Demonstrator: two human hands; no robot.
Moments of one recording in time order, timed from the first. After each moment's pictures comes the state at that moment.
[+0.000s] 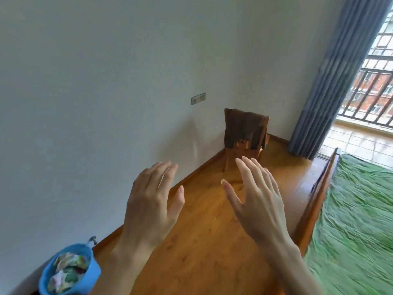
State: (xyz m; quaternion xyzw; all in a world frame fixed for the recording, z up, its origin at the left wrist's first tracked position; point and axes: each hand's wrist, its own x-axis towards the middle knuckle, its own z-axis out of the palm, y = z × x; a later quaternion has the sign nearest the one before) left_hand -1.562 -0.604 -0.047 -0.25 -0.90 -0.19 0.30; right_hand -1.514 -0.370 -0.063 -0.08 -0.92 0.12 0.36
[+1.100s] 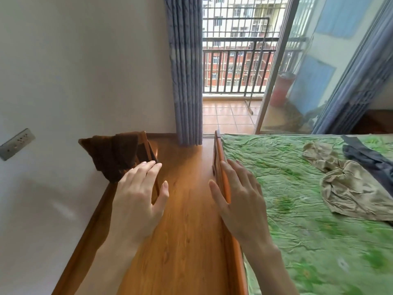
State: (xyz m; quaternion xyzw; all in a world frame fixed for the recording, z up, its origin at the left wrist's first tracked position) left_hand -1.883 -0.151 -0.086 -0.52 -0.79 -0.28 0.18; right_hand -1.679 -0.030 -0.081 -0.41 -0.85 0.09 0.33
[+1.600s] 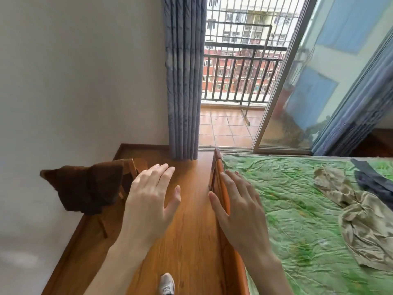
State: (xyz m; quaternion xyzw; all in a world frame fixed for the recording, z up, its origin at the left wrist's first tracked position) left_hand -2.058 0.073 -0.114 -0.54 -0.77 -0.30 0.18; right_hand -1.861 0.167 -0.107 -0.41 -0.86 0.05 0.30
